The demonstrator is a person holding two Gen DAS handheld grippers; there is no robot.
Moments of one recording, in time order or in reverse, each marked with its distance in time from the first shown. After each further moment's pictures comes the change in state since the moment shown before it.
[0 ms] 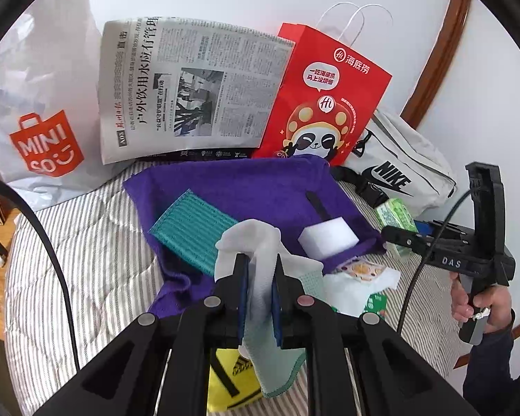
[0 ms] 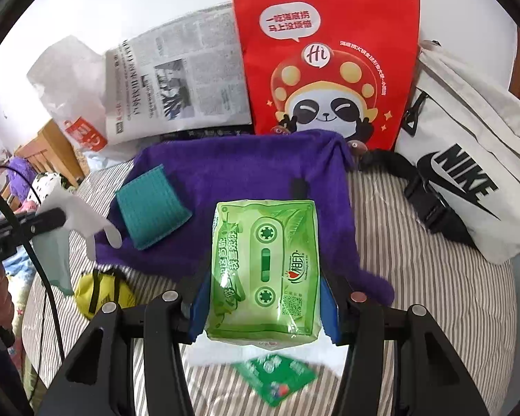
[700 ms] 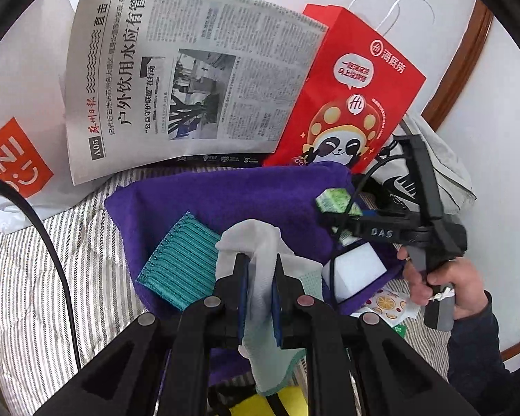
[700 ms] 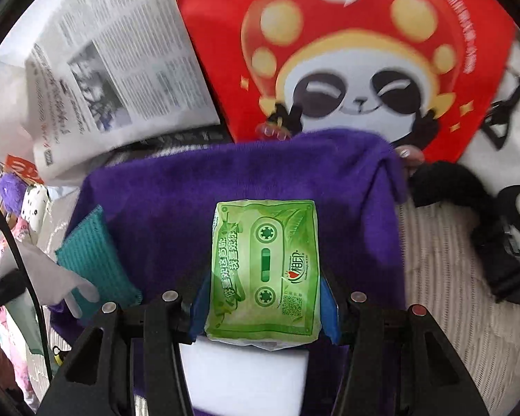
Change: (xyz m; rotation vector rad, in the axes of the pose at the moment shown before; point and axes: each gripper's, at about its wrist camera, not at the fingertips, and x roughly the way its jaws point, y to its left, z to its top) left arm 0.061 0.019 0.041 -0.026 0.051 -0.009; right arm 0.139 -0.023 0.084 0.081 0.138 0.027
